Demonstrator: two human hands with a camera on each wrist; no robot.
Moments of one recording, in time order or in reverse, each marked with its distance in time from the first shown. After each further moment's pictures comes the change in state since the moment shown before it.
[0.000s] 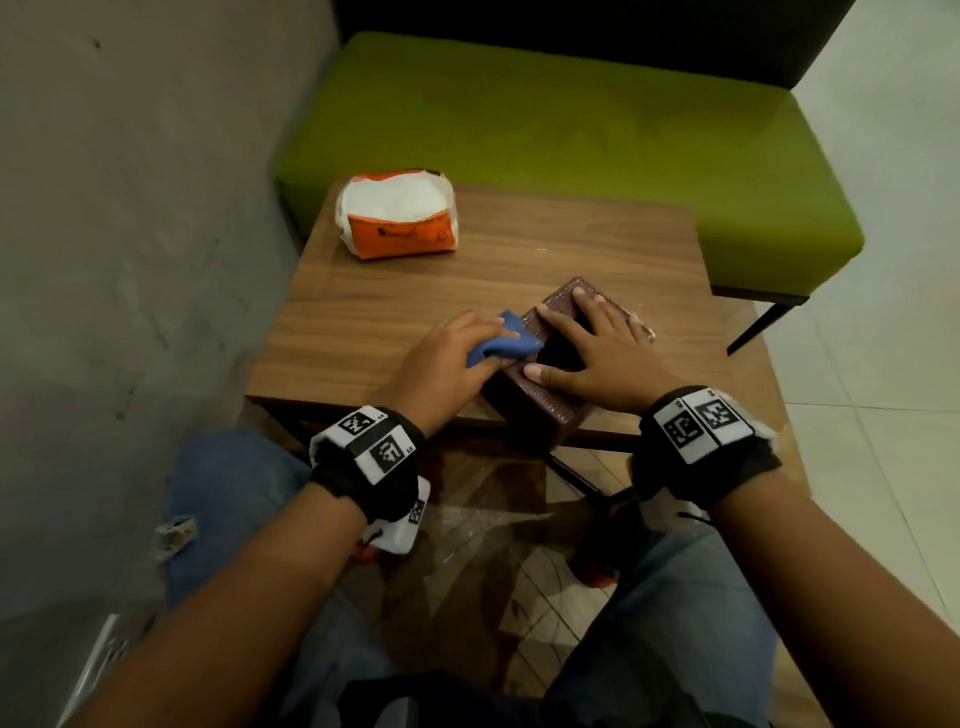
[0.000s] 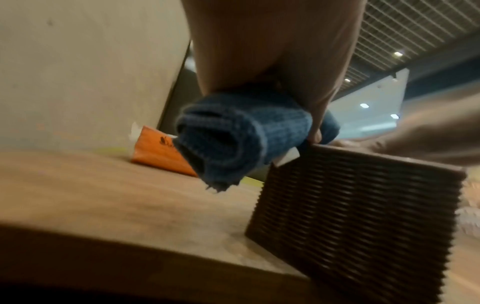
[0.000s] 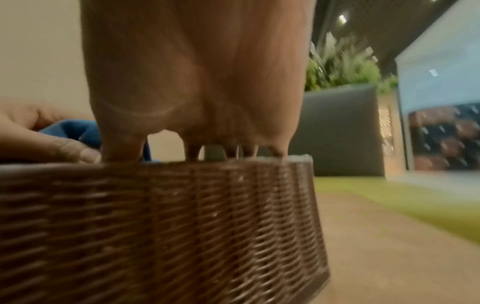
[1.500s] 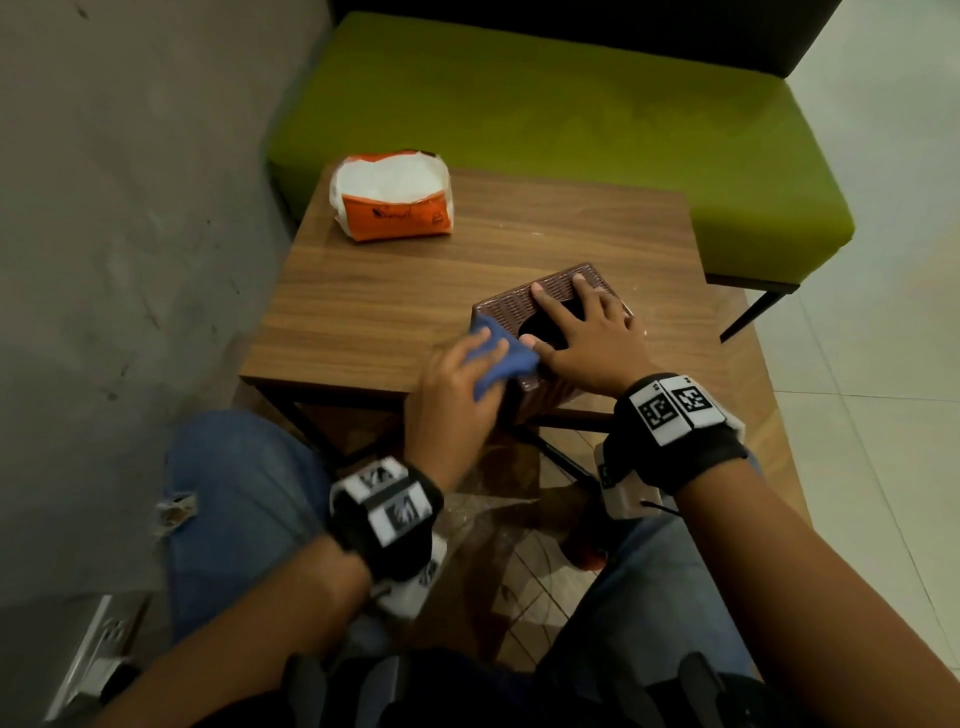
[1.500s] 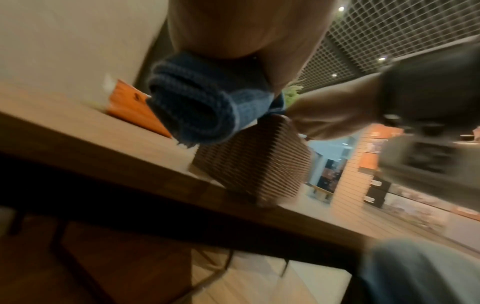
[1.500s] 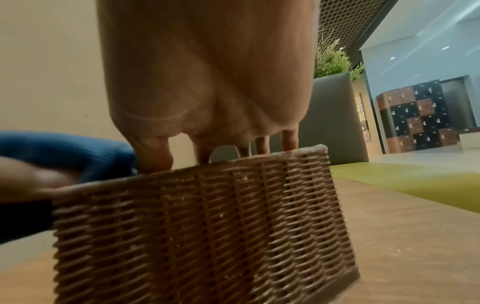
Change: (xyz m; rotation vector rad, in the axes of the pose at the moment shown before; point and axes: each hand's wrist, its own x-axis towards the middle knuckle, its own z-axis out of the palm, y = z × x) left_hand -0.057 0.021 0.036 0.031 0.210 -0.132; right_hand -0.003 -0.016 0.008 -0.008 0.016 0.123
